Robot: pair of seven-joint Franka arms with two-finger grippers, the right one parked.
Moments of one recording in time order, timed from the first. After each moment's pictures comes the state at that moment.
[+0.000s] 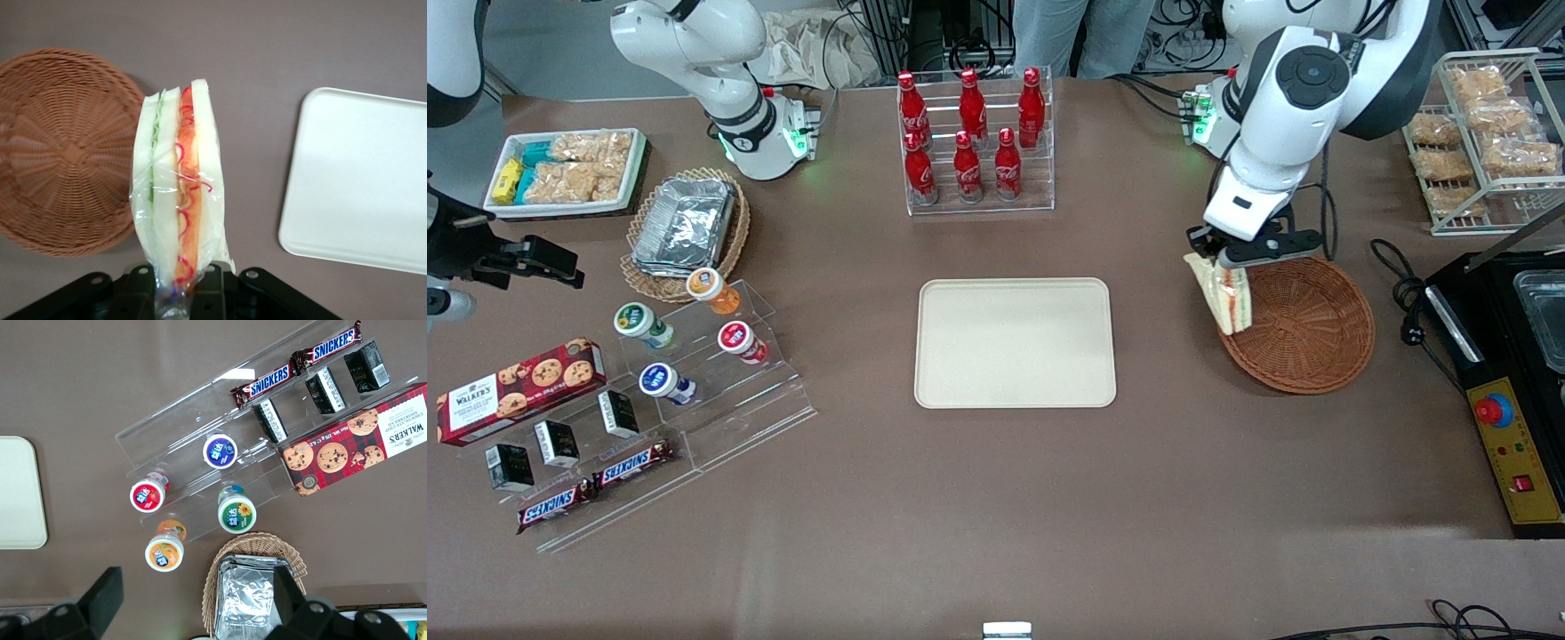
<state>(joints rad) -0.12 -0.24 -0.31 -2.33 -0.03 2.16 -0.55</state>
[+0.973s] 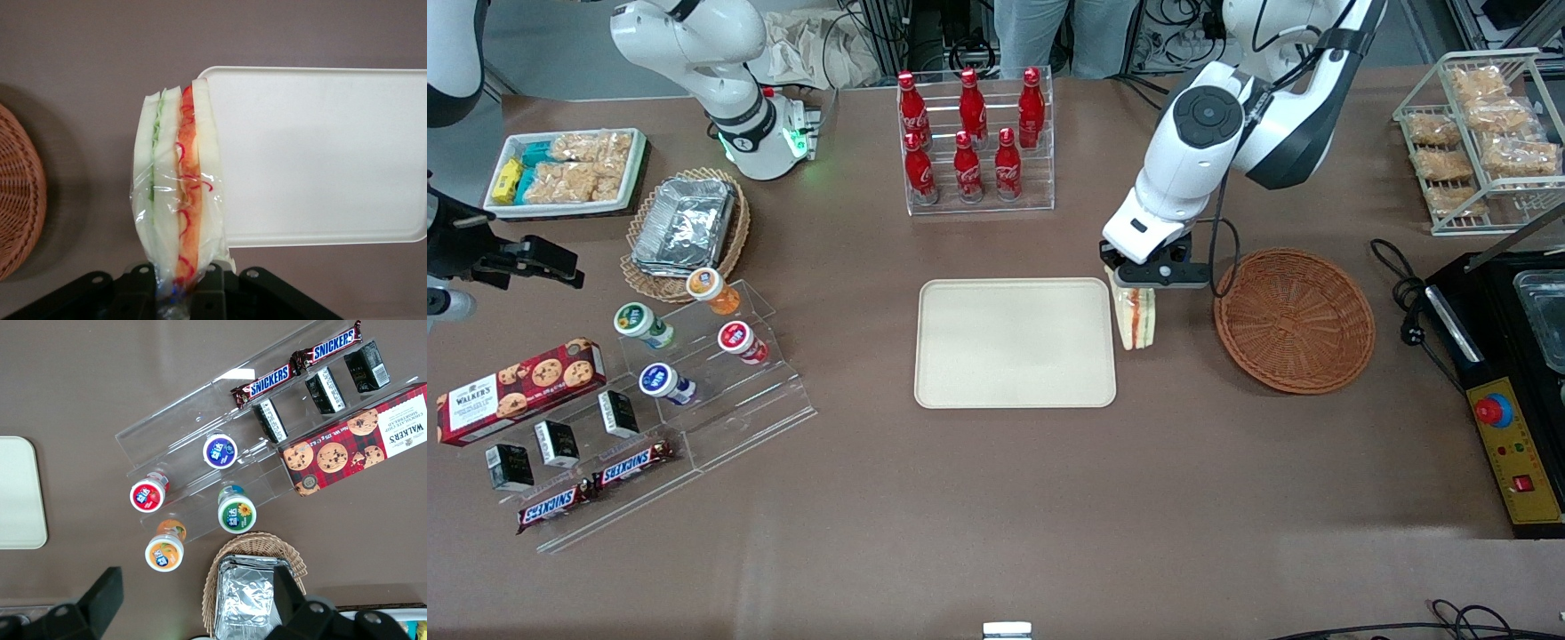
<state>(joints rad) -0.16 0.02 -0.44 -2.14 -0.03 2.21 -0.58</state>
